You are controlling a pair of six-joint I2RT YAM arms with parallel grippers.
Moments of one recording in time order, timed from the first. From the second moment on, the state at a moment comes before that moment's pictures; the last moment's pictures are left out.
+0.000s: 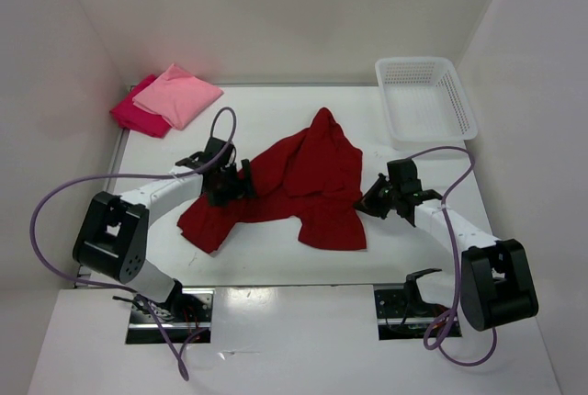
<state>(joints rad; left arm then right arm) -0.35 1.53 0.92 -0.44 0.08 -0.58 0.20 1.20 0.55 -0.25 -0.25 0.91</state>
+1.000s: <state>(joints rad) -0.24 2.01 1.72 -0.53 -0.06 -0.27 0.20 1.09 0.53 -0.30 -0.24 0.94</state>
